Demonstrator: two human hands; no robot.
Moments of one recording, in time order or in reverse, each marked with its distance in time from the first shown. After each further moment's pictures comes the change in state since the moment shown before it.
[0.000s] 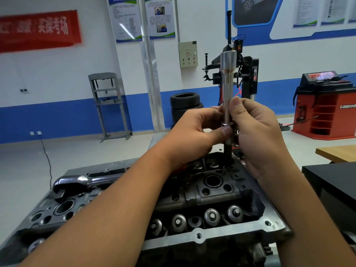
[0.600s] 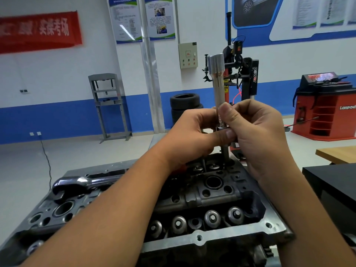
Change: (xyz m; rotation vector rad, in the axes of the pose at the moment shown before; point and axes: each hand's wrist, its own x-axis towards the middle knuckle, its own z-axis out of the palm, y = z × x) left_hand 0.000 -0.003 -0.004 0.005 -0.005 0.035; right_hand -0.005 -0.003 0.000 0.002 0.032 -0.085
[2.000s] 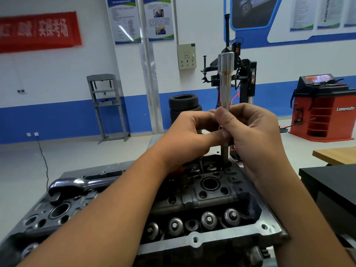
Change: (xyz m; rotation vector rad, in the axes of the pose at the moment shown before) left_hand 0.001 -0.001 -0.001 -0.008 0.004 -0.027; right_hand 0.004 0.009 -0.004 -0.028 -0.010 0.015
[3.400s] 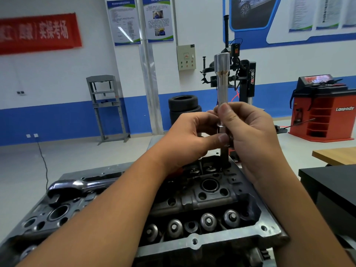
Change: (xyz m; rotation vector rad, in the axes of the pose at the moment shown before) left_hand 0.002 -0.004 0.000 0.028 0.016 -0.027; right_hand 0.002 0.001 0.001 0.017 -0.035 0.010
